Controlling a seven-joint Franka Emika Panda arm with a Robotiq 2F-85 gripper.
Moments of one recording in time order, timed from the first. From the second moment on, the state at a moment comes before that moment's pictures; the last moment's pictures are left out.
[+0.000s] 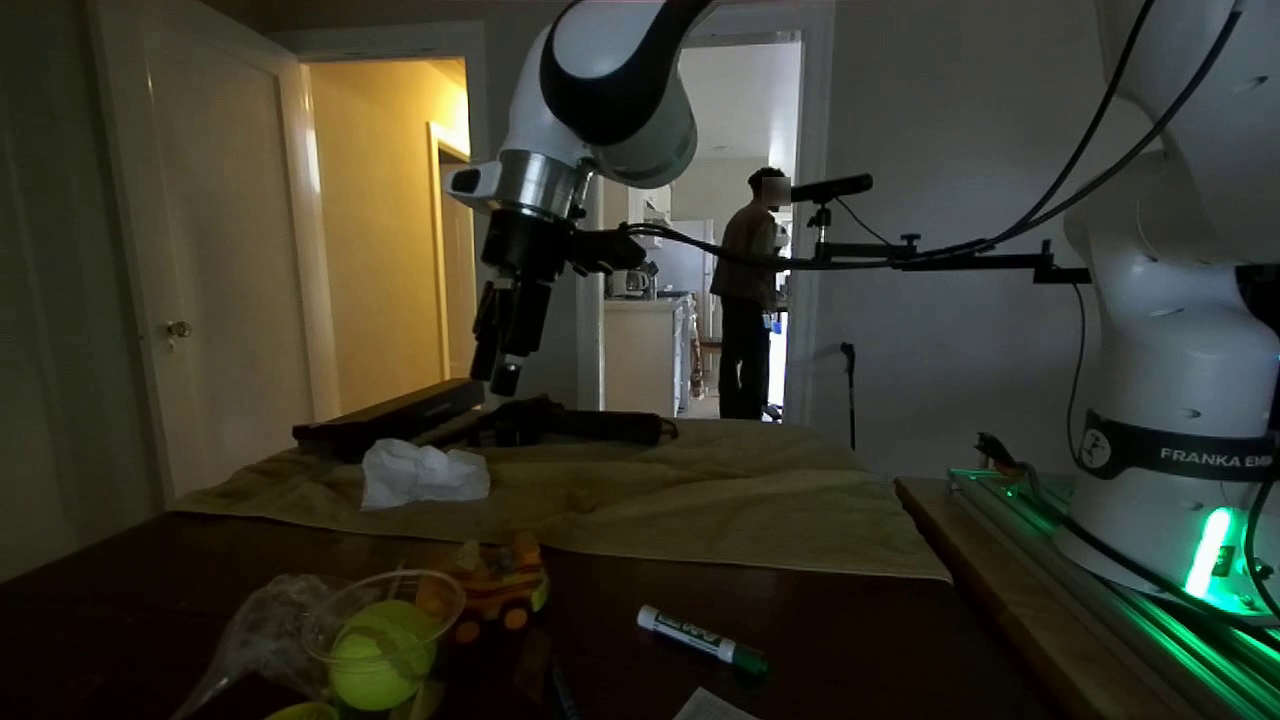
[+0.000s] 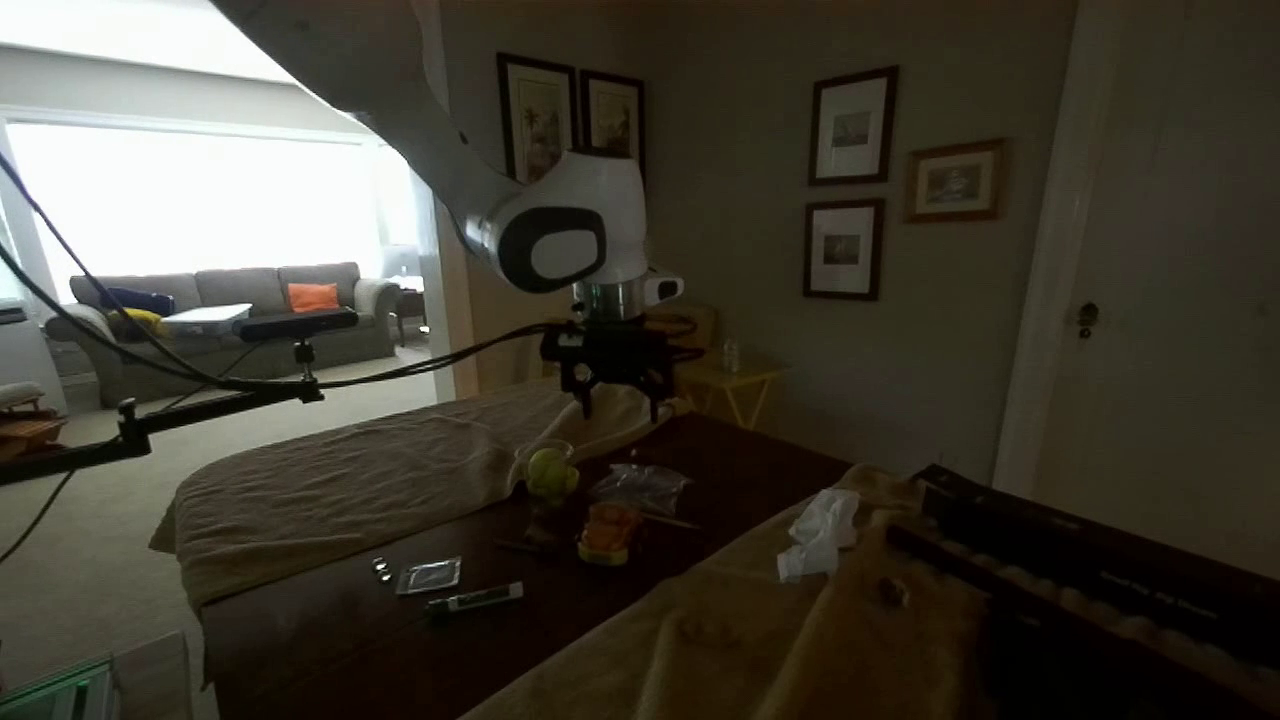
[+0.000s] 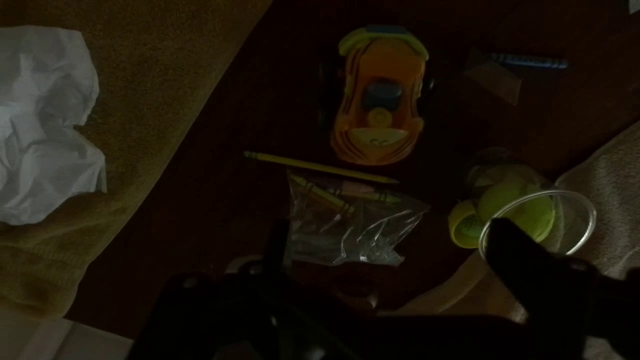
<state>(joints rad) 0.06 0.25 0.02 -2.10 0.28 2.58 -0.80</state>
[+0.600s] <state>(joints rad) 0.03 0.25 0.07 -2.12 0.28 2.58 -0.78</state>
